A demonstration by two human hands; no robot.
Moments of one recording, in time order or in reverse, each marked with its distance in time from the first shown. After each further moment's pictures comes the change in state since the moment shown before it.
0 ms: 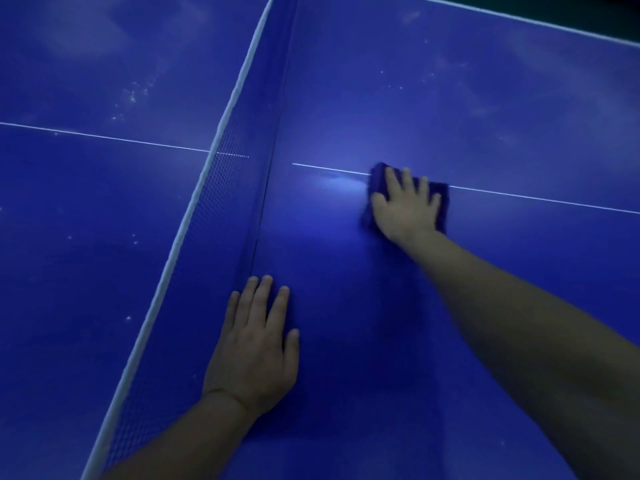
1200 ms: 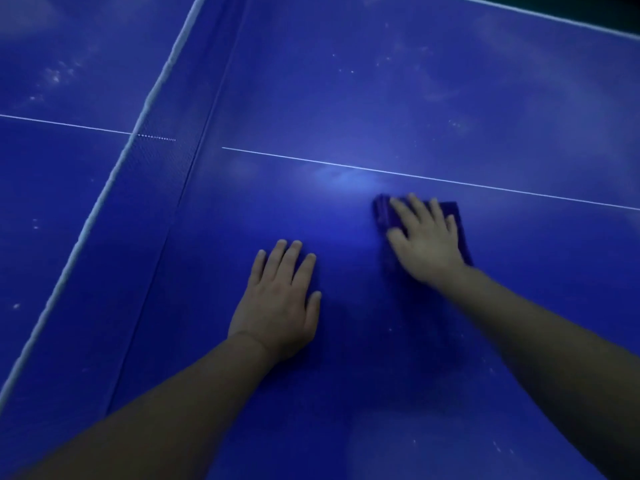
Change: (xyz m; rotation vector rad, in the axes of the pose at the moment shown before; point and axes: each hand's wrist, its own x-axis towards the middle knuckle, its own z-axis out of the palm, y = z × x) left_hand 0.075 0.127 0.023 0.015 -0.081 0.101; right_hand -0.030 0.164 -0.016 -0.012 0.009 -0.120
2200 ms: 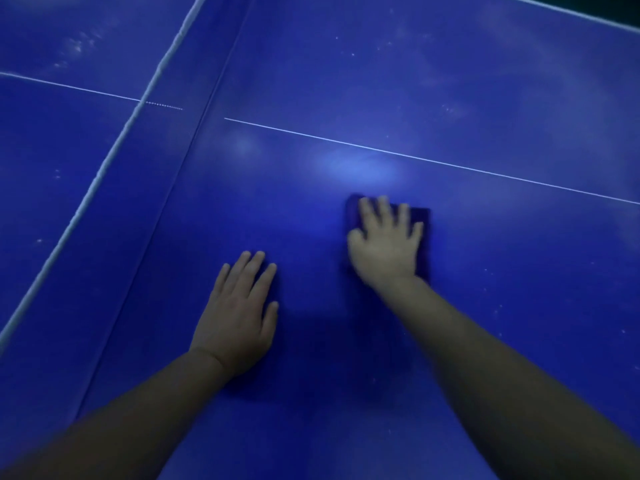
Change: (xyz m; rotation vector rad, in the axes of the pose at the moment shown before) left_hand -0.091 0.012 0.013 -0.082 0.094 -0.070; right_hand -0.074 -0.036 0.024 0.000 0.035 0.006
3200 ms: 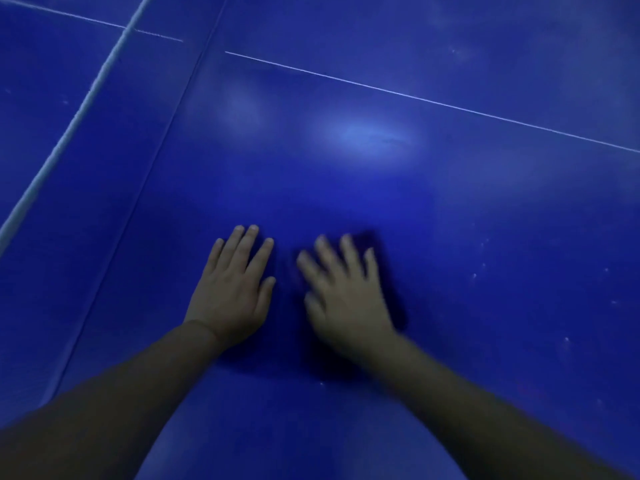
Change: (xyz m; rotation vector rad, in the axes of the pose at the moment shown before) left_hand -0.079 0.031 0.017 0.110 -0.019 -0.015; right_hand -0.188 0.022 0.031 -0.071 0.000 -0.496
